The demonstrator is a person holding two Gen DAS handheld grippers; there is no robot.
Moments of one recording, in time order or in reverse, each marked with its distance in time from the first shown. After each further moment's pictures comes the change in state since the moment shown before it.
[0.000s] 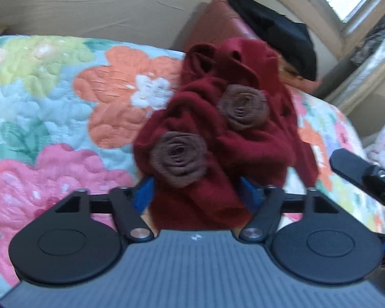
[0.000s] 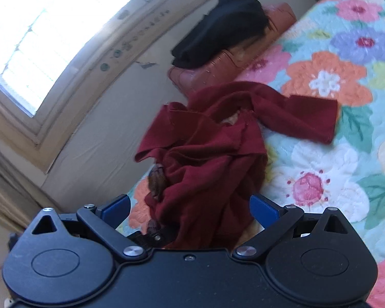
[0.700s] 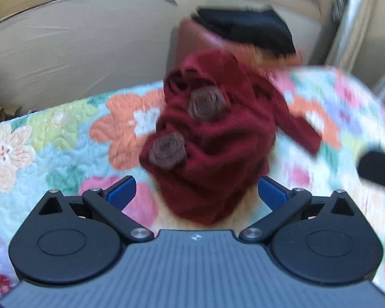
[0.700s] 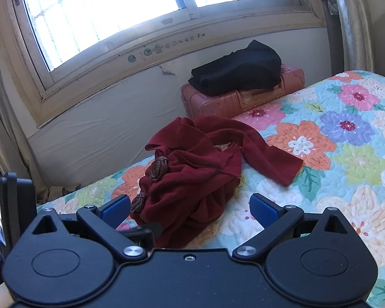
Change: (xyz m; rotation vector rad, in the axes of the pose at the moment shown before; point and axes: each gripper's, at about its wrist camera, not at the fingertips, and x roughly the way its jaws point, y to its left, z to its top) left arm -0.057 -0.045 -0.017 0.310 -0.093 0.113; right arm -0.096 0.049 -0.018 -0.368 -0.068 -0.132
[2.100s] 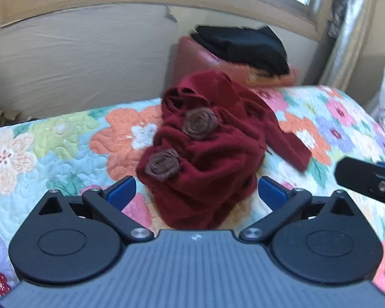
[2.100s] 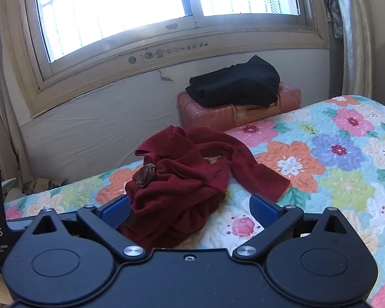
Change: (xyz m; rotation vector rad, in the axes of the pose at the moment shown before) left arm -0.021 0.001 -0.002 -0.012 -0.040 -0.044; right arm -0.004 0.002 0.007 -0.106 0.019 -0.072
